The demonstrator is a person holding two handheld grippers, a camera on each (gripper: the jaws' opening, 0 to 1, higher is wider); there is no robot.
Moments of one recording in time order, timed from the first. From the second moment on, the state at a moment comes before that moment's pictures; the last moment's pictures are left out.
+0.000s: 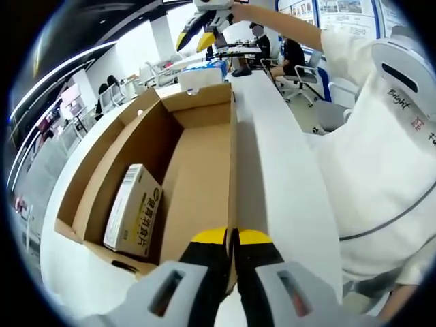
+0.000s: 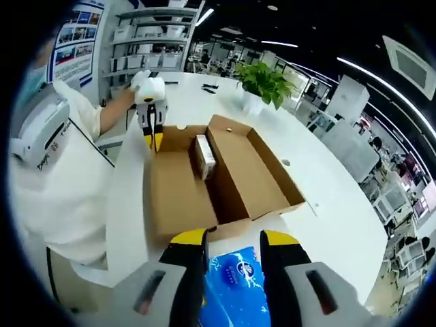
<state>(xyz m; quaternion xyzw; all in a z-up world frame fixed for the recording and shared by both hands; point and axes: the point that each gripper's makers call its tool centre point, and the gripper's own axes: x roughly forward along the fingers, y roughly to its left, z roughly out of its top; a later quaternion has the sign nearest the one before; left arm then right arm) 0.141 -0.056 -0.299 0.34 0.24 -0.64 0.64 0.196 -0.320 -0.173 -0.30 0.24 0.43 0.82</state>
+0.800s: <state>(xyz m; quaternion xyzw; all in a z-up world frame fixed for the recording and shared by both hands) 0.142 -0.056 -0.299 0.34 0.24 -0.64 0.64 0.208 -0.282 -0.120 -0.02 0.10 0.41 0.91</state>
